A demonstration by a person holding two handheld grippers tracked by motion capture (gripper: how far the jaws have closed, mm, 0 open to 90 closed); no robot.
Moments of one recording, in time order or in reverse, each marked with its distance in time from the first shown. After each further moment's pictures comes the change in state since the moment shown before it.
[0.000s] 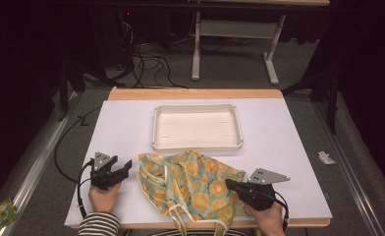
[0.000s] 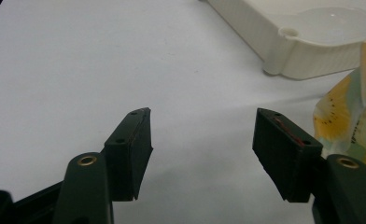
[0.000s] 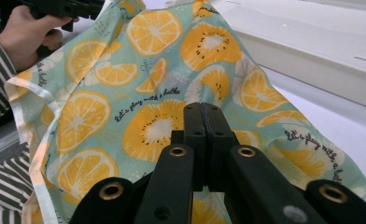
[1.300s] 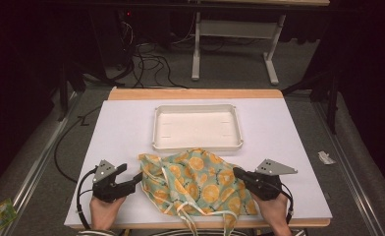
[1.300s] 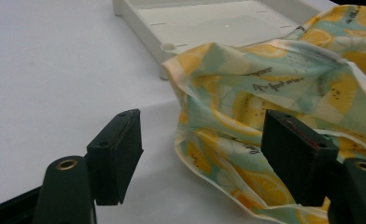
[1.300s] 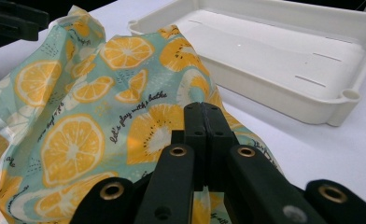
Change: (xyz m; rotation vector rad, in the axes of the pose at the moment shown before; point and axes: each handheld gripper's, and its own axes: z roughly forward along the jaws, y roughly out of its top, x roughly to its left) left arm -0.045 0.011 -0.045 0.001 -0.206 0.043; right arm -0.023 0.011 -0.006 -0.046 -0.098 0.000
